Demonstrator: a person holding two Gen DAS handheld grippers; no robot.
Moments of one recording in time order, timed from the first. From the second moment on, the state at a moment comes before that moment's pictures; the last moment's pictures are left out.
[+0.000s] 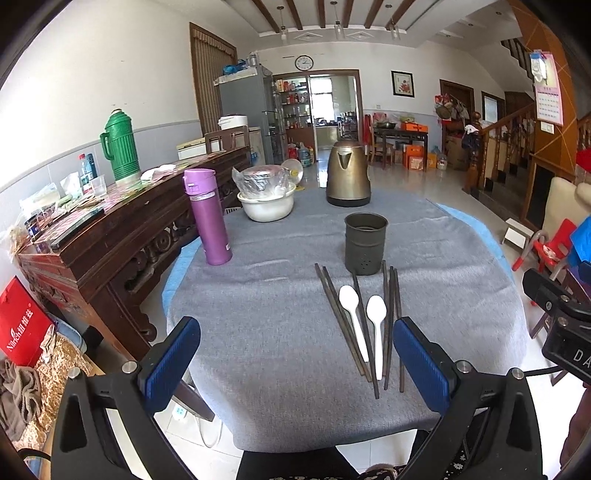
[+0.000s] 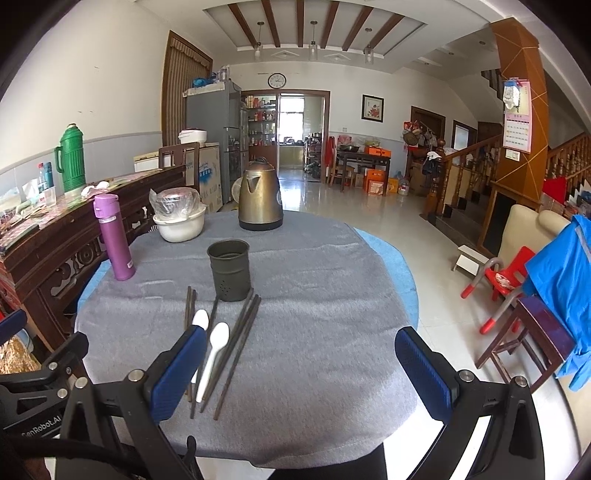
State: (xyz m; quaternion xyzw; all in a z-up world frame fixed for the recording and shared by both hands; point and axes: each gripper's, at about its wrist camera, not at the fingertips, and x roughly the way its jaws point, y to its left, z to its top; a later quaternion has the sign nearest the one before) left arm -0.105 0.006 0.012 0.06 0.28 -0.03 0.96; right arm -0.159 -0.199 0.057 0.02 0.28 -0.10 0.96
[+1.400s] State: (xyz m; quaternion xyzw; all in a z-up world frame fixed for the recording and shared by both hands) left arm -0.063 -0.043 -0.003 0.09 0.36 -0.05 0.93; right arm -0.162 -0.277 0.027 0.11 0.32 -0.09 0.94
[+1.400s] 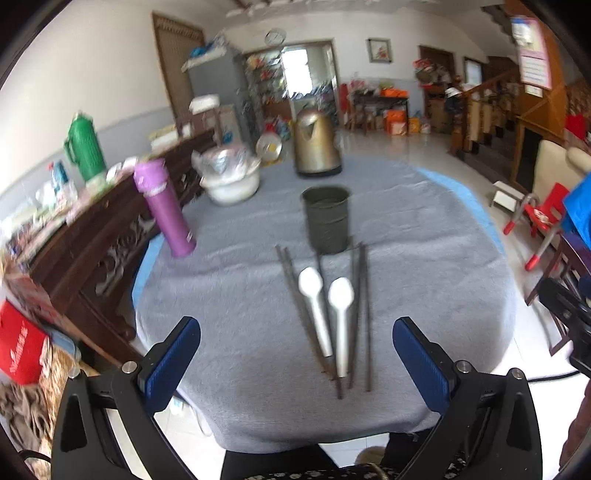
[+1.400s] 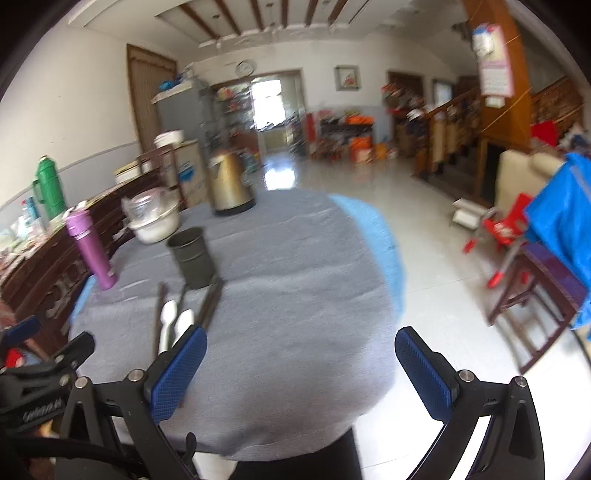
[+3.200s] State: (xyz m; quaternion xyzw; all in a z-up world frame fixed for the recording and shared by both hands) left arm 0.228 0.018 -0.128 -0.06 0.56 -0.15 0.81; right arm 0.151 -0.231 -0.114 0.21 0.57 0.03 0.79
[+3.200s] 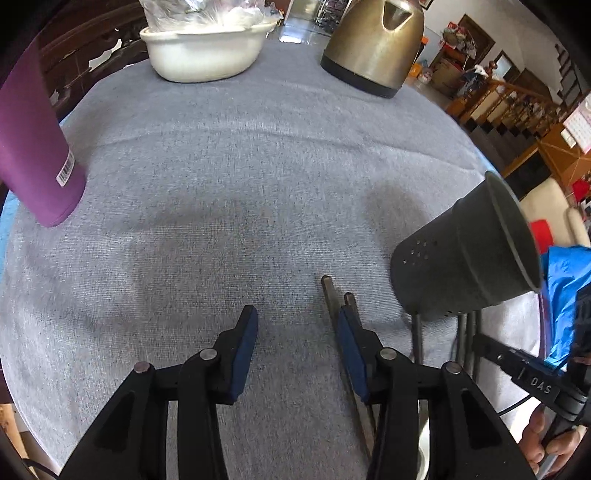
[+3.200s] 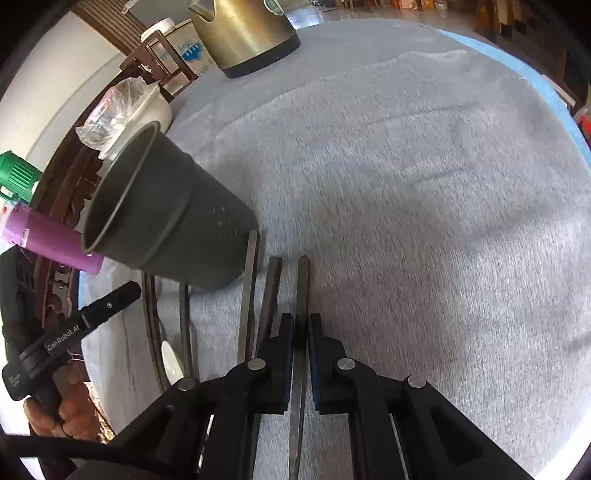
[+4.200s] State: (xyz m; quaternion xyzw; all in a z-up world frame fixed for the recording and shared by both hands) left arm 0.230 -0.006 -0.124 0.01 0.58 -0.21 0.79; right arm 0.175 -0.219 -0.113 0.15 0.58 0.02 0.80
